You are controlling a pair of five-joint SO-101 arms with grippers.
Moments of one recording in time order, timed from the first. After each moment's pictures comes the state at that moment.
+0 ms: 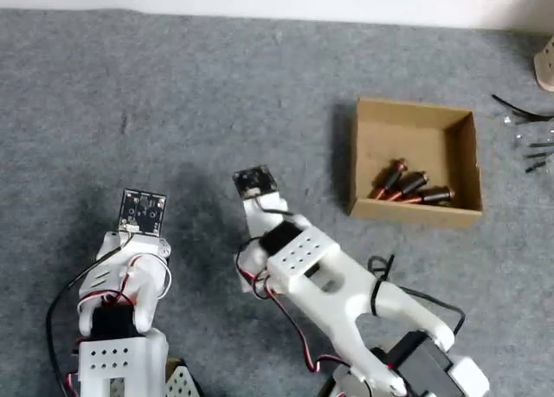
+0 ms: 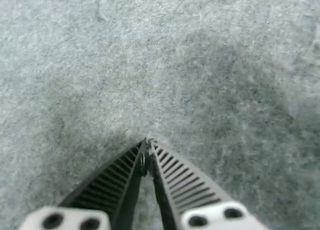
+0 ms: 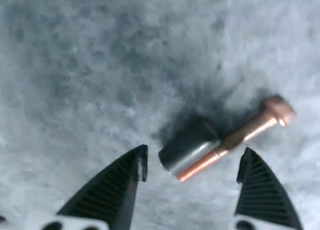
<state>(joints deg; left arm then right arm) -12.1 -91.9 96.1 46.3 -12.0 -48.7 -14.7 44.5 56.8 -22.5</state>
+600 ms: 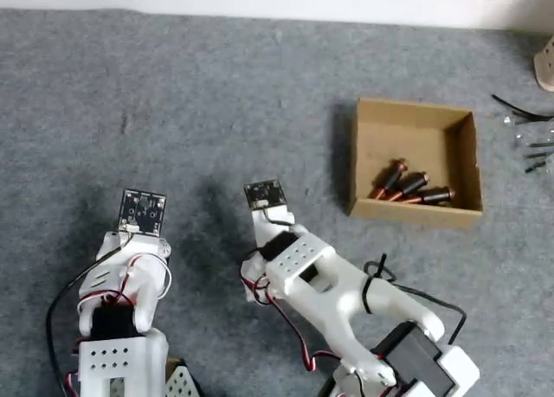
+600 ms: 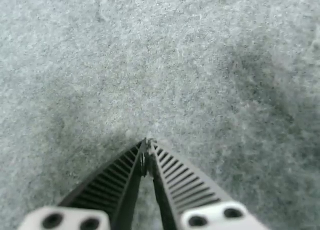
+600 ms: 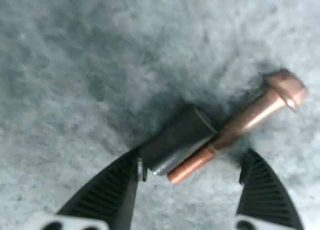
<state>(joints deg) -12.1 -91.9 96.1 46.3 -12.0 -48.4 -7.2 49.4 52.6 -25.5</state>
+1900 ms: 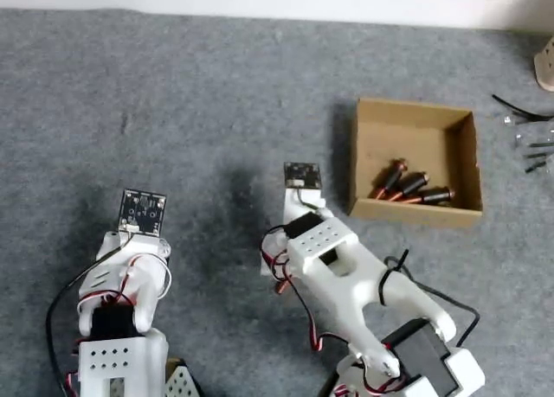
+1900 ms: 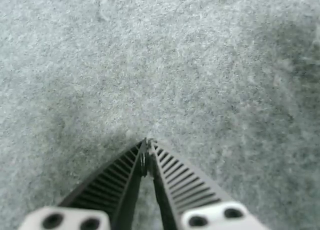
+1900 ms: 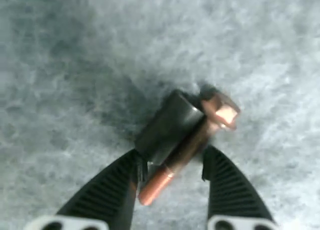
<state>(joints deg) -12.1 -91.9 96.1 46.3 -12.0 -38.8 -10.9 47.7 51.9 -30.7</state>
